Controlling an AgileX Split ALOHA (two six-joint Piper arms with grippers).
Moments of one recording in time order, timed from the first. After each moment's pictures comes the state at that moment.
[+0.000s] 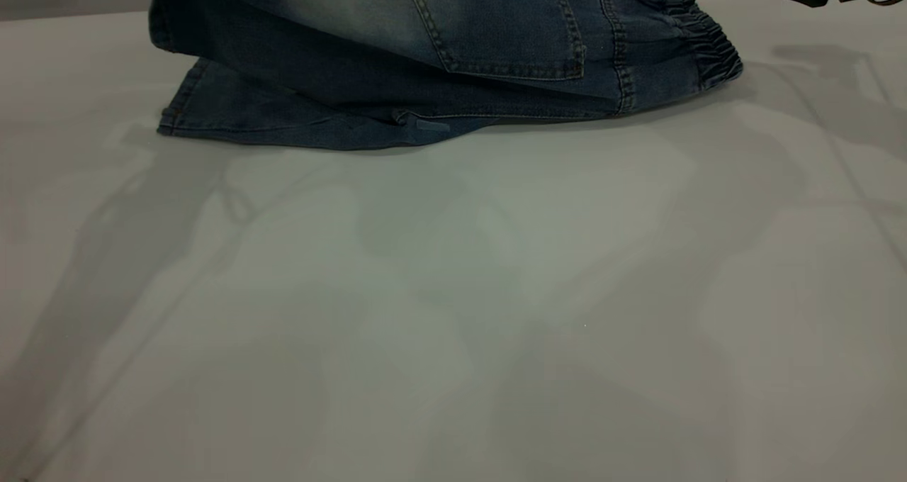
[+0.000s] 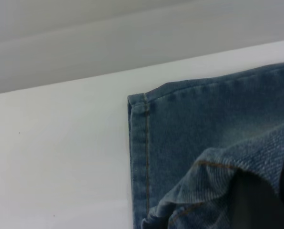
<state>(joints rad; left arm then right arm) -0.17 1.94 -1.07 -0.42 -0.19 0.47 -0.13 2.26 -1.31 1.70 0.78 -1.26</state>
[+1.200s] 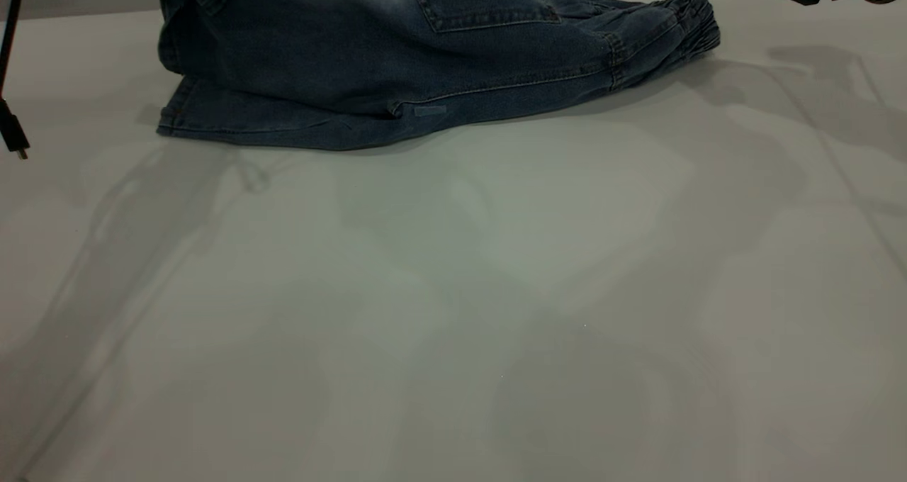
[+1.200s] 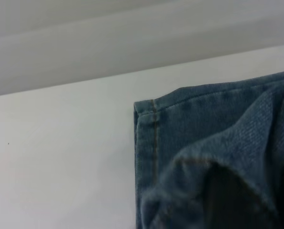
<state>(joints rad) -0.17 2.10 -1.19 -0.42 -0.25 0.47 -0.13 2.26 -1.31 1.69 0.81 -1.26</state>
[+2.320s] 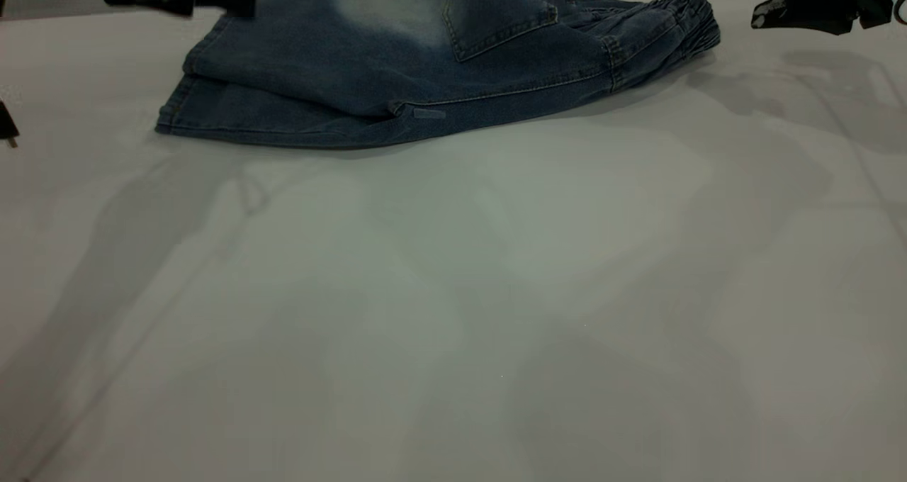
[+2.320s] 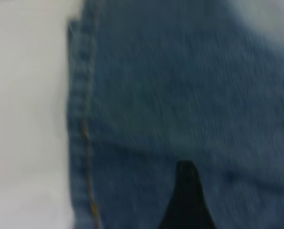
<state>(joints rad) -0.17 2.02 -1.19 -0.42 0.15 0.43 -0.17 2.26 -1.31 1.48 0.79 -1.08</state>
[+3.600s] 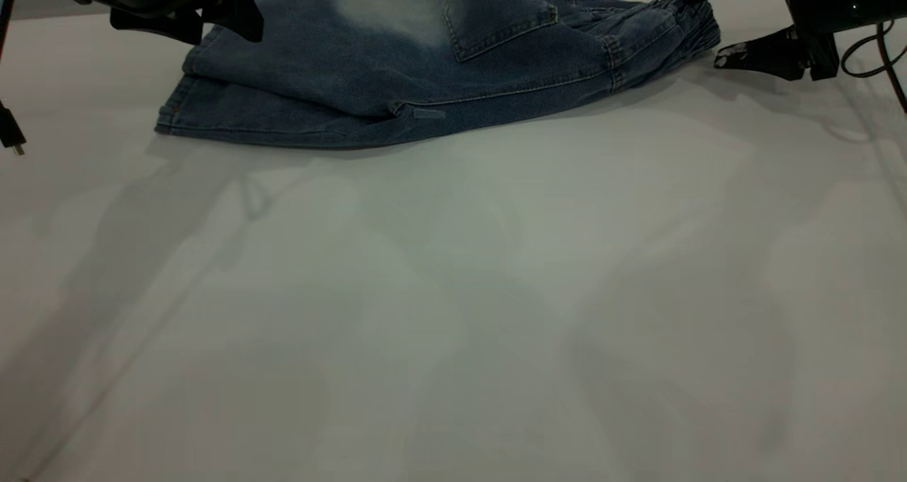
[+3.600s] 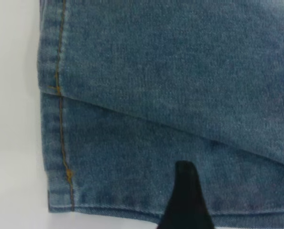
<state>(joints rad) -0.17 2.02 -1.19 -0.45 0.20 0.38 -0.17 2.47 -1.47 1.57 0.89 -1.01</state>
